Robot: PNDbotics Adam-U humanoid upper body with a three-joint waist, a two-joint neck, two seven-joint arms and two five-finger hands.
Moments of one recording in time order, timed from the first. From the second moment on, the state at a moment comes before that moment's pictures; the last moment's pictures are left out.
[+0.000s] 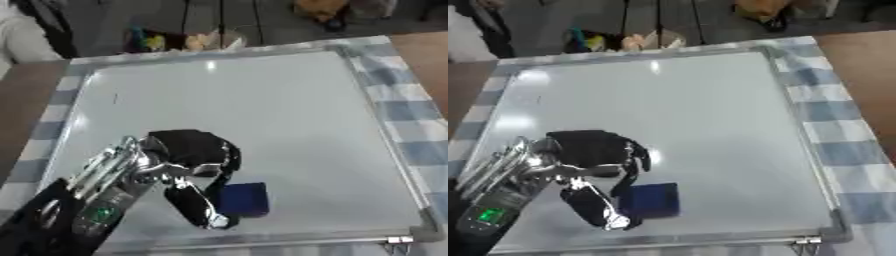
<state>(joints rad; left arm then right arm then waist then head) -0.75 0.32 -0.61 -1.74 -0.83 -0.03 -0.90 0.00 -0.70 -0.21 -1.99 0.16 -0.58 -0.45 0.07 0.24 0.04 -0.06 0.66</state>
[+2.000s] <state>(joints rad) -0.72 0.28 -0.62 -1.69 -0.85 -0.03 -0.86 0.00 -0.67 -0.20 -1.99 0.16 -0.57 -0.41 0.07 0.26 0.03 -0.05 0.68</state>
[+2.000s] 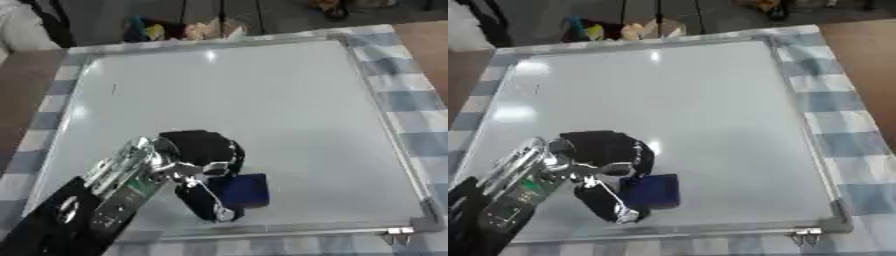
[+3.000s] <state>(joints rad) -0.71 0.26 -0.62 -1.65 -0.95 -0.08 -0.76 0.00 -0.66 -0.20 -1.99 0.16 -0.58 -0.40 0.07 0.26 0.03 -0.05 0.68</state>
